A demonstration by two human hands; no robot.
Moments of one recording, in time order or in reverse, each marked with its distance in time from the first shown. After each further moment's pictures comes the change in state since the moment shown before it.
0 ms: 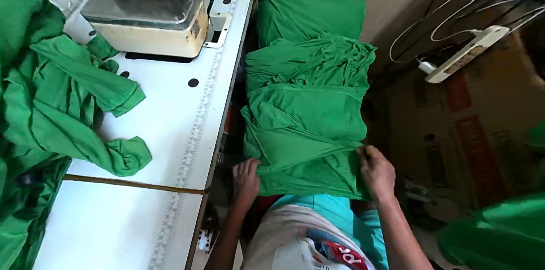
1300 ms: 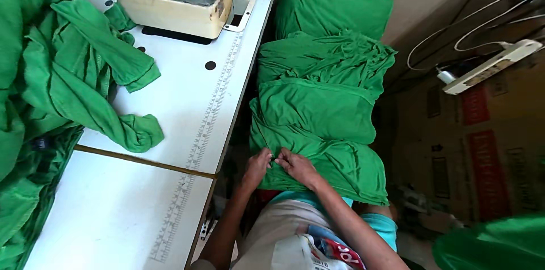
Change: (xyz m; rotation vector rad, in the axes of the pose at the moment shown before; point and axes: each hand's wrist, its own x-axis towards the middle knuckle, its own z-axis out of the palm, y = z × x) left_hand 0.026 0.012 -0.005 -0.340 -0.131 -0.093; right_hand -0.009 -0.142 0.083 0.047 -0.833 -0.287
